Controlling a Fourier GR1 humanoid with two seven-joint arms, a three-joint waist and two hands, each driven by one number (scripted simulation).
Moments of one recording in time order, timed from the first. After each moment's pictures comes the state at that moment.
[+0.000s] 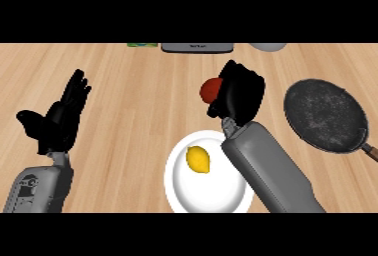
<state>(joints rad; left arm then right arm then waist) -0.25 0.18 0.11 -1.44 0.00 0.05 0.07 -0.72 -0.01 0.37 -1.26 1.25 -0.15 1.08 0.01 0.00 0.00</state>
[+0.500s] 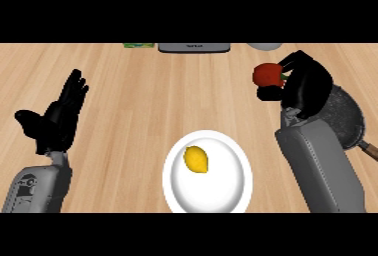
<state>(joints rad) -0.26 0.18 0.12 -1.44 -0.01 0.06 0.07 -0.60 -0.15 0.11 -1.34 1.17 -0.35 0.93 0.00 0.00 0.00</state>
